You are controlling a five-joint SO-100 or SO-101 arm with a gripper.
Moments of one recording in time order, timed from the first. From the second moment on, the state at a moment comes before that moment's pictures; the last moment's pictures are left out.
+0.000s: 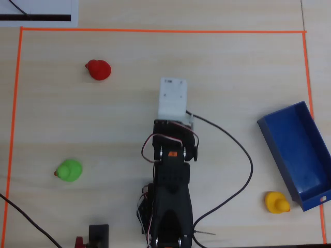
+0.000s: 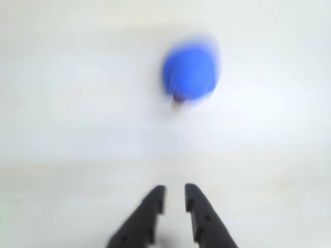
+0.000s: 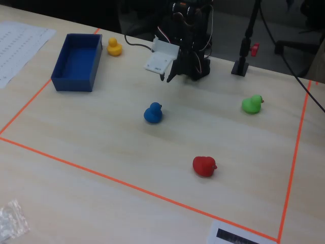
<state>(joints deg) 7.6 143.9 127.6 72.3 -86.1</state>
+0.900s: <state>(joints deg) 17.2 98.2 117.5 52.2 -93.5</state>
